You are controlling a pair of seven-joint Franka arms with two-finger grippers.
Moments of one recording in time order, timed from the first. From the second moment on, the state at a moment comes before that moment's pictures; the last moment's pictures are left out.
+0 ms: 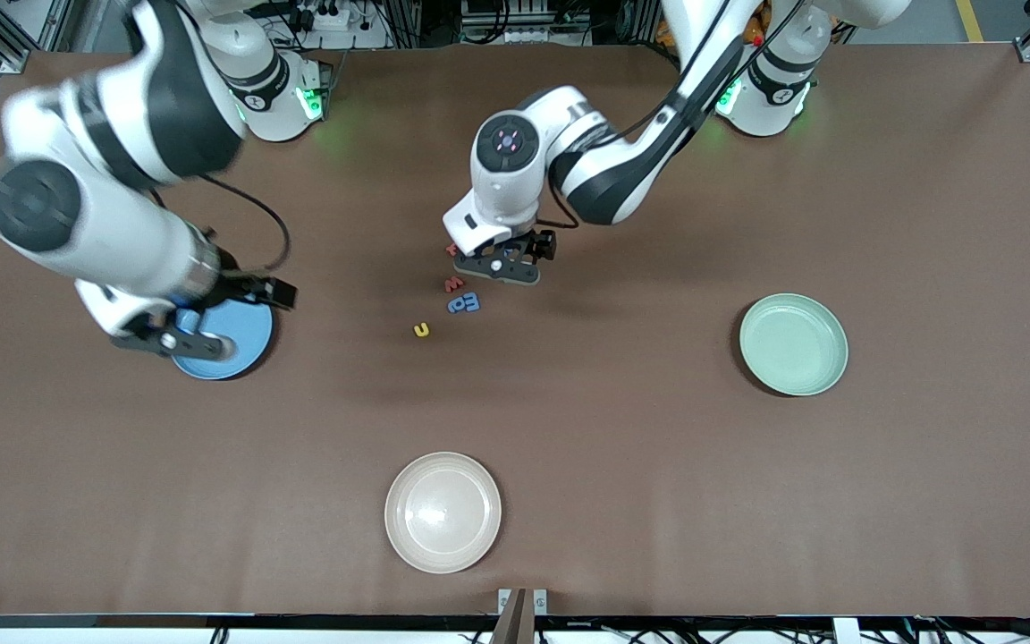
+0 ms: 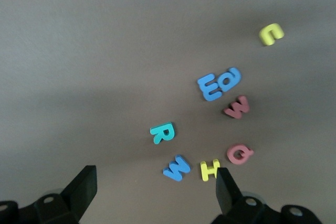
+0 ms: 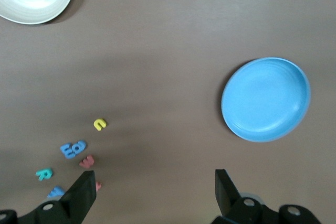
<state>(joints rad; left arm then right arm) -0.69 0.60 -0.24 -1.53 0.04 2.07 -0.74 0.31 0.34 -0.01 -1.49 0.05 1.66 0.42</state>
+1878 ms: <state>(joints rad) -0.72 0.73 -0.23 -1.73 0.12 2.41 -1.13 0.47 0.65 0.03 -1.71 0.12 2.19 0.67</state>
